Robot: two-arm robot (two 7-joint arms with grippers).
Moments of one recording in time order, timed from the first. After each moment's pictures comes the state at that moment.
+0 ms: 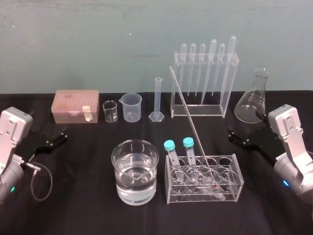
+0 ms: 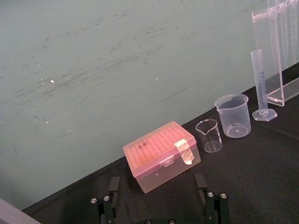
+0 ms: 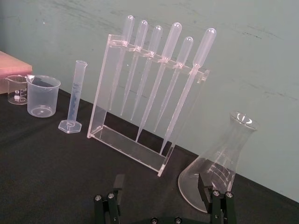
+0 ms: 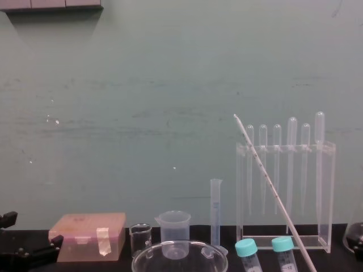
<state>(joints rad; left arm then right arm) -0.20 0.60 0.45 -1.41 -0.25 -0.12 0.03 0.20 0.60 -0.45 -1.41 0.25 -0.12 -0.03</state>
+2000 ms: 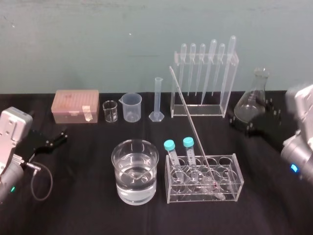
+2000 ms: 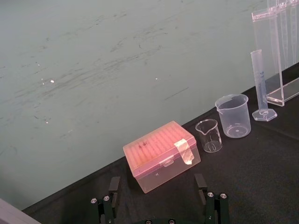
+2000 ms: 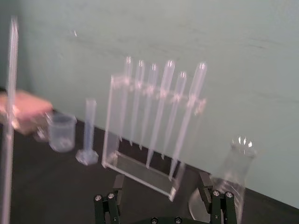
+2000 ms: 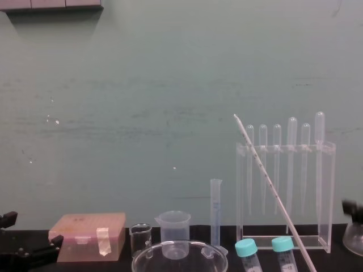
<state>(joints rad) -0.20 0.60 0.45 -1.41 -0.25 -0.12 0.03 0.19 0.63 -0.36 -1.52 0.40 -0.04 0.10</state>
